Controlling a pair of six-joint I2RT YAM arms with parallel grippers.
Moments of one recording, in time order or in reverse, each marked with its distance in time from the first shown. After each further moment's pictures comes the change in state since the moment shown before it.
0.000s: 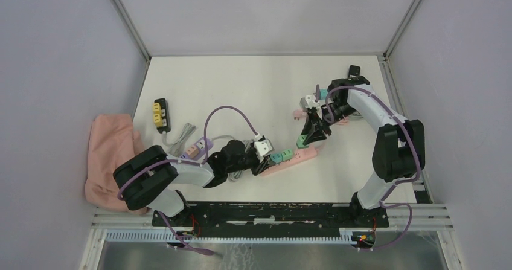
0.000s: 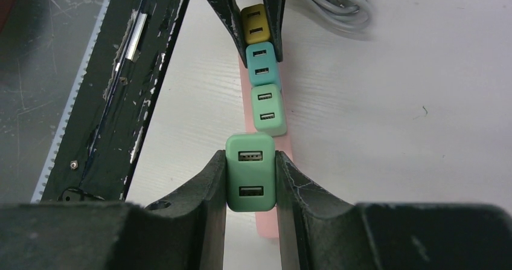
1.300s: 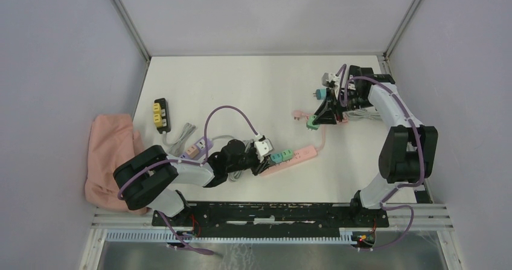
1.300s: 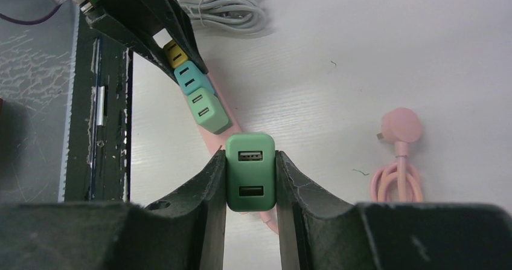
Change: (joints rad) left arm 0.000 0.002 0.003 -0.004 0.002 0.000; right arm -0.227 -0.027 0.021 0.204 -0.118 0.389
